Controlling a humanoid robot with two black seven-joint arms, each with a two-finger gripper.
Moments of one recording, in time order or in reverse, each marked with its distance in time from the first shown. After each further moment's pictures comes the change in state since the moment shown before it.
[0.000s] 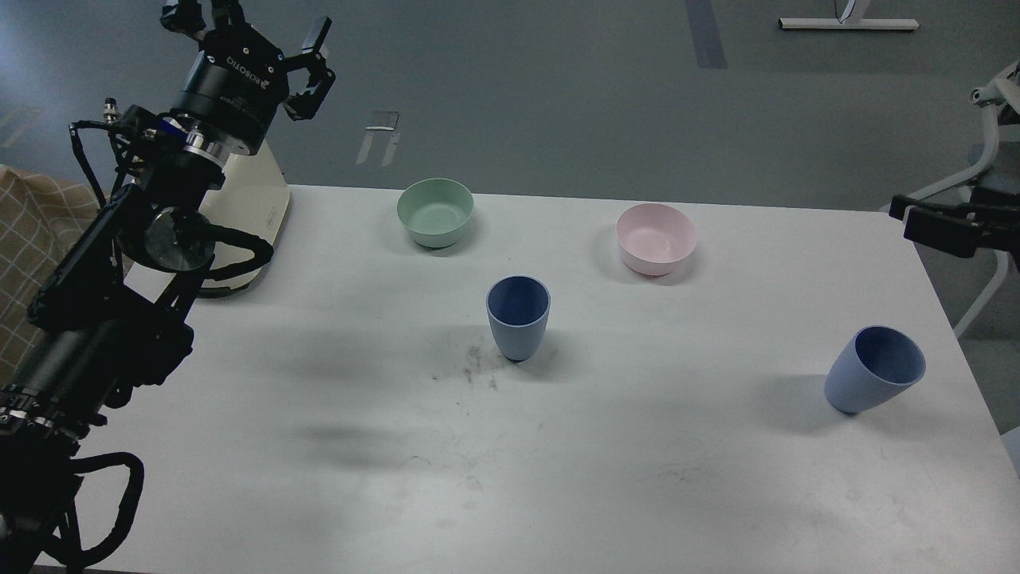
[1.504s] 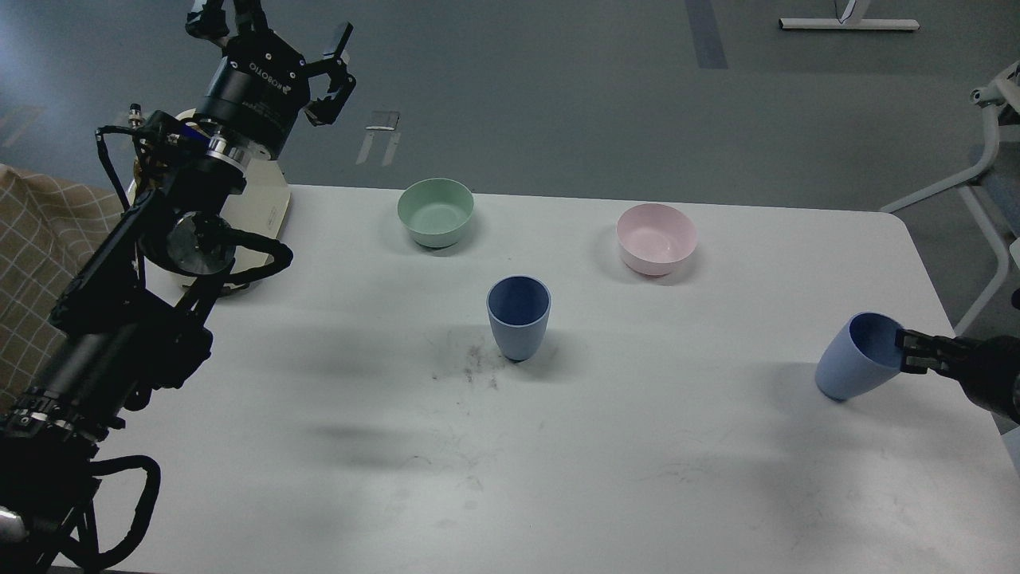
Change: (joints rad) left arm 0.000 -0.033 0.004 -0.015 0.007 0.017 0.004; right arm -0.144 0.177 0.077 -0.076 -0.081 0.001 -0.089
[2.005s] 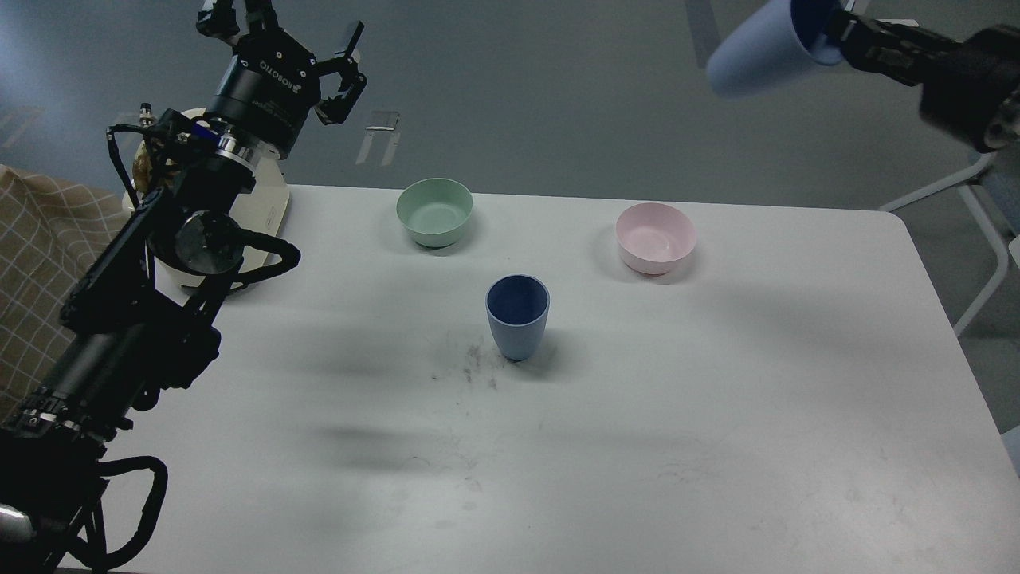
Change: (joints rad) left arm 0.000 -0.018 0.000 -0.006 0.000 0.003 0.003; right arm 0.691 0.267 -0.206 0.048 0.240 -0.001 -0.113
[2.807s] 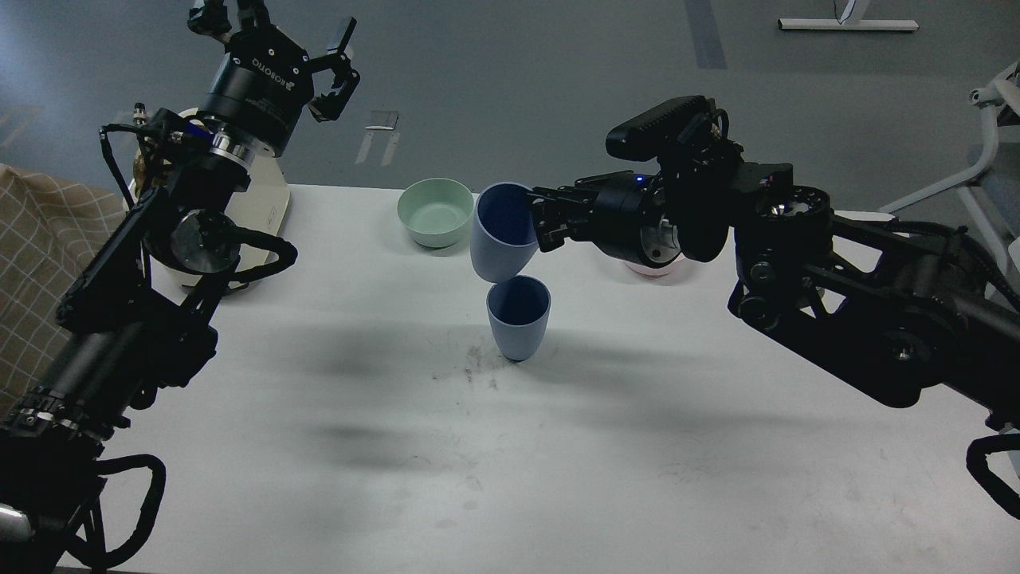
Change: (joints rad) left arm -0.003 0.002 -0.005 0.001 -0.002 0.000 -0.005; right arm 0.145 0.266 -0.510 -0.061 -0.133 0.000 -0.079
